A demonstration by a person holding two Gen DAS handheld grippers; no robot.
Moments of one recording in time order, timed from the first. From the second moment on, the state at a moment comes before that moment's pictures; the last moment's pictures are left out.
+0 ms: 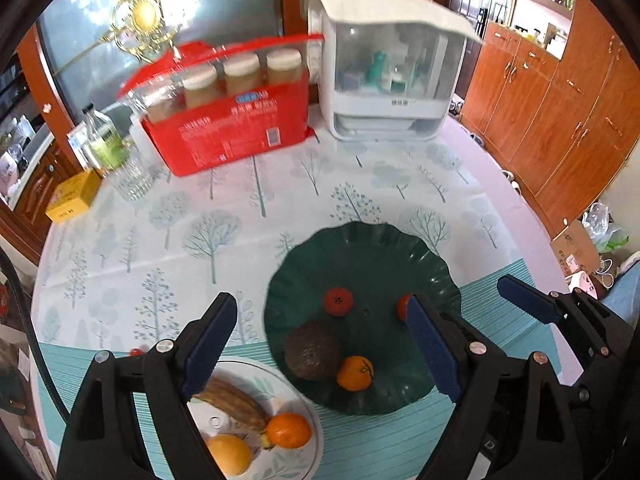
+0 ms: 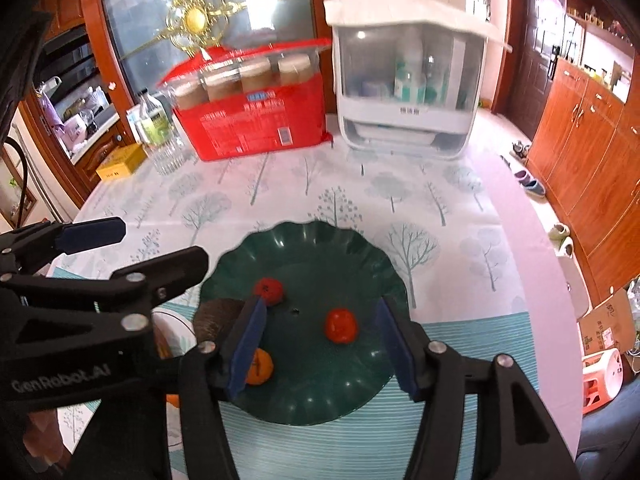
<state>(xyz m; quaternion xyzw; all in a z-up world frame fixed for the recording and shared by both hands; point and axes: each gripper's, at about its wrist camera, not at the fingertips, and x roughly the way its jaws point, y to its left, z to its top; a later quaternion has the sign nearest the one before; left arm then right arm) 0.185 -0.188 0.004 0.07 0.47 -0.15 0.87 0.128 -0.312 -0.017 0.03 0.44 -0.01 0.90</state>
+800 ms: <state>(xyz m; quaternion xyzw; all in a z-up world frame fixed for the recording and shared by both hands) 0.127 -0.016 0.045 0.11 0.42 -0.17 0.88 0.075 -0.180 0.013 0.06 0.41 -0.01 0.91</state>
